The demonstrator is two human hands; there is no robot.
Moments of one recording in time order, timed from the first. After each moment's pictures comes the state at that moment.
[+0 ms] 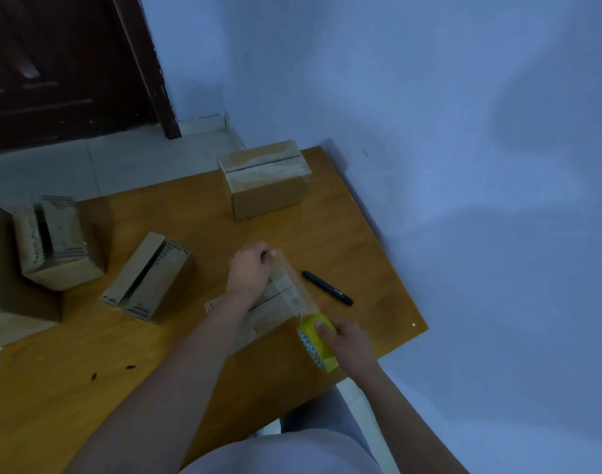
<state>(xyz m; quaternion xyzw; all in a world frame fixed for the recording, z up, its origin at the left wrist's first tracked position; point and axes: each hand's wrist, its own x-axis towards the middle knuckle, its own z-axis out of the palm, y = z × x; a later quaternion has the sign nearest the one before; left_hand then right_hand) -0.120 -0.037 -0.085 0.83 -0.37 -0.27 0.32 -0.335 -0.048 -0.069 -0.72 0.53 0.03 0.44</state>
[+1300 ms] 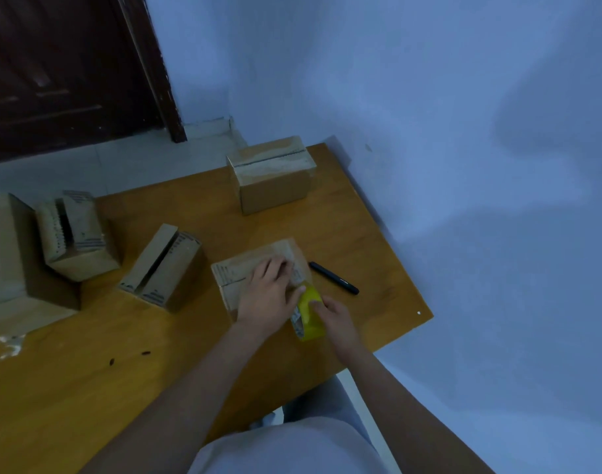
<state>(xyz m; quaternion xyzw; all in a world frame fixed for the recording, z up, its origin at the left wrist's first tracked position) -0.164 0.019 -0.098 0.80 -0.57 -0.07 0.17 -0.309 -0.030 -0.084 -0.55 0.50 -0.12 0.65</state>
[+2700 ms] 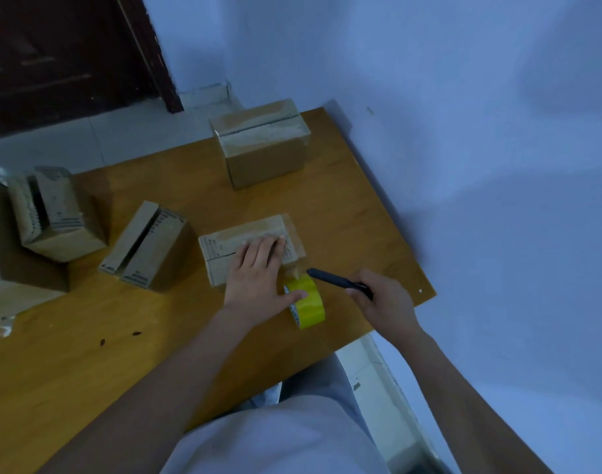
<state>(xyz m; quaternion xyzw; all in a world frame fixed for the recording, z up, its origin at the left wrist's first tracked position) -0.170 0.022 -0.098 0.80 -0.59 -0.09 0.04 -0.382 -0.080 -0.063 -0.86 0.41 -0.04 0.28</state>
